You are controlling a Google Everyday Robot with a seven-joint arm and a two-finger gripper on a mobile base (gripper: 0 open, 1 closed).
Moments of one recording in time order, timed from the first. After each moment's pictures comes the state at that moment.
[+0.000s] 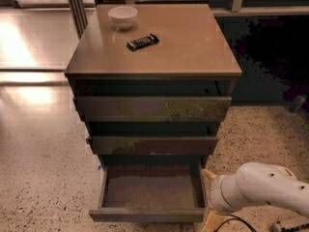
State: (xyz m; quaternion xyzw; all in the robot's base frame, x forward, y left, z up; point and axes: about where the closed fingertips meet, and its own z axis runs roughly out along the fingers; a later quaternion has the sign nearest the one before) arm 0.387 -0.154 0.542 -0.63 0.74 0.09 0.20
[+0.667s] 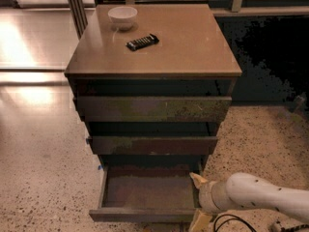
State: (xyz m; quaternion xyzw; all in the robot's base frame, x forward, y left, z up) arm 0.417 -0.131 0.458 -0.65 0.71 0.12 0.26
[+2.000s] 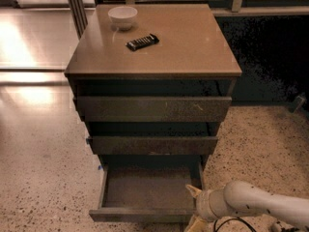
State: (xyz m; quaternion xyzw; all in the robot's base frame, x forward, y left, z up) arm 0.412 -0.123 0.391 -0.63 0.71 0.18 0.27
